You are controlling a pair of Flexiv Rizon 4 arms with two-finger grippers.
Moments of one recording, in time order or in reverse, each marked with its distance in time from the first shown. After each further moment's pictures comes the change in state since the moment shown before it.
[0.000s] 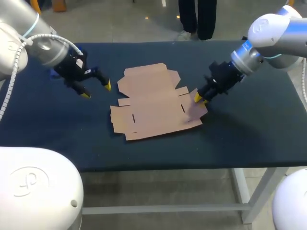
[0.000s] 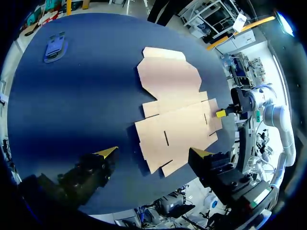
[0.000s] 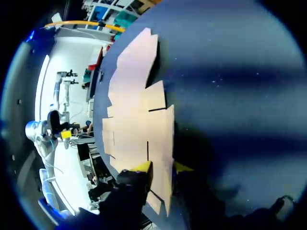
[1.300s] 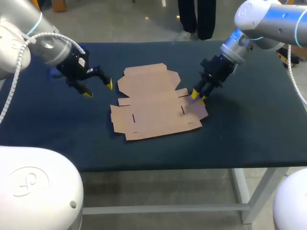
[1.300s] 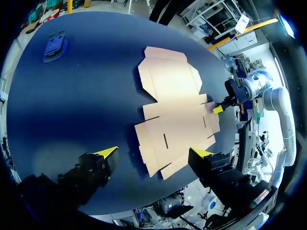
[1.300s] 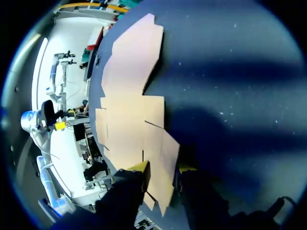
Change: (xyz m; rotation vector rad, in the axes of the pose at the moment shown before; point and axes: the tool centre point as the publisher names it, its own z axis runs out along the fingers) left arm 0.002 -0.007 0.006 -0.006 -0.003 -0.019; right arm -0.013 0.029 0.005 0.222 -0.030 -0.075
